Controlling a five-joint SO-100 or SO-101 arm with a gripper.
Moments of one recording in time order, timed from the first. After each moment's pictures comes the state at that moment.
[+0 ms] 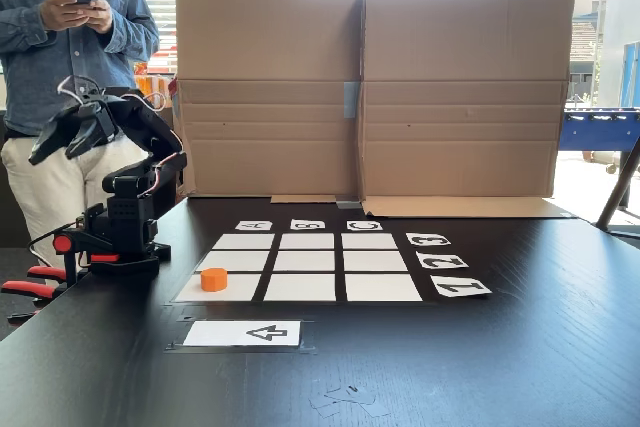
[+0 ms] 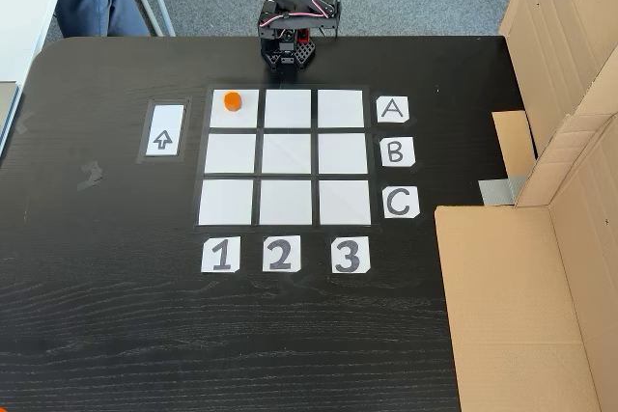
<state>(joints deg) 97.1 173.6 142.9 59.7 4.7</state>
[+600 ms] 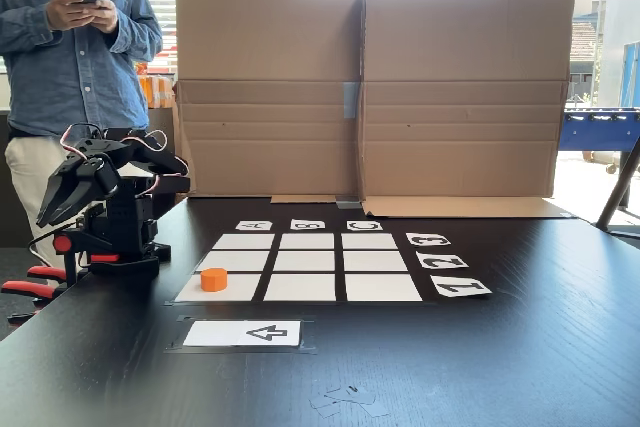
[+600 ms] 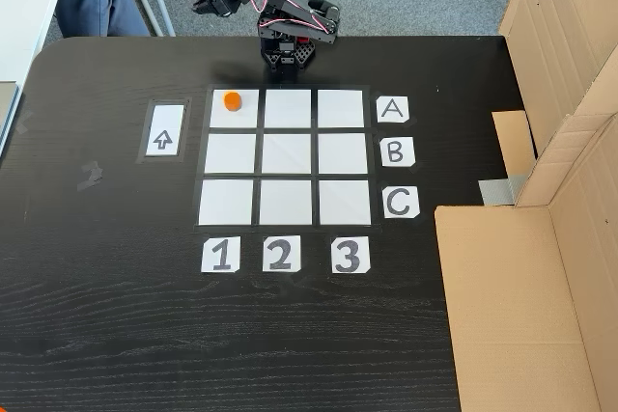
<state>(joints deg) 98.6 189.7 166.9 58.6 0.6</state>
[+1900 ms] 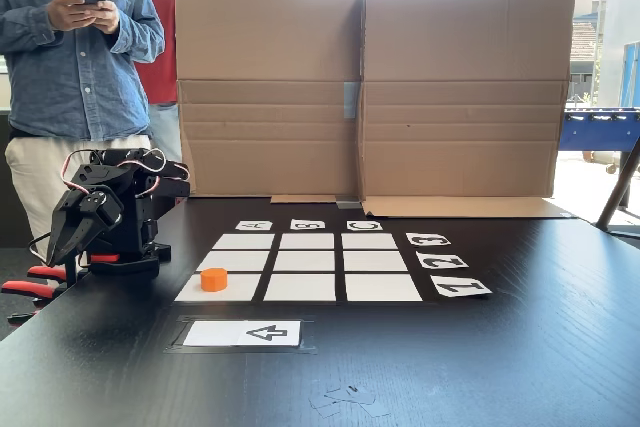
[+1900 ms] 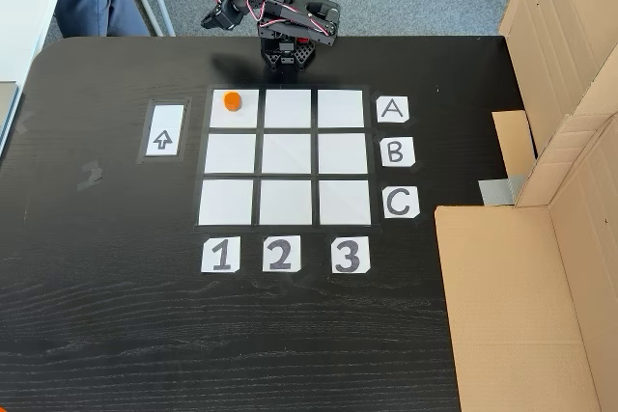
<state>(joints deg) 98.6 190.1 174.9 60.1 -0.4</state>
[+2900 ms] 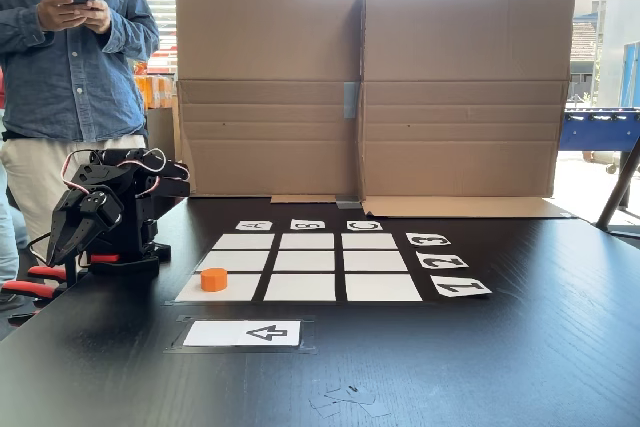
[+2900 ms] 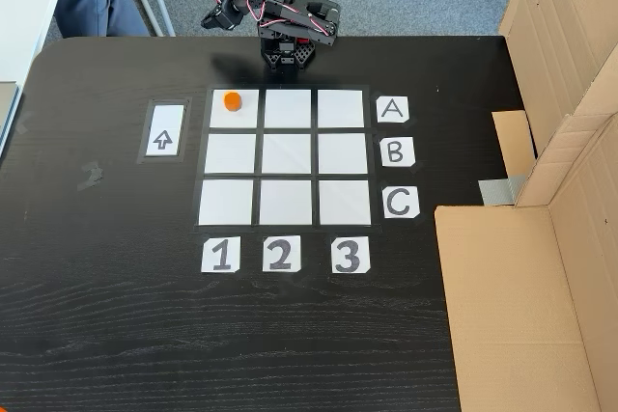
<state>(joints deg) 98.7 190.1 175.0 60.1 -1.0</state>
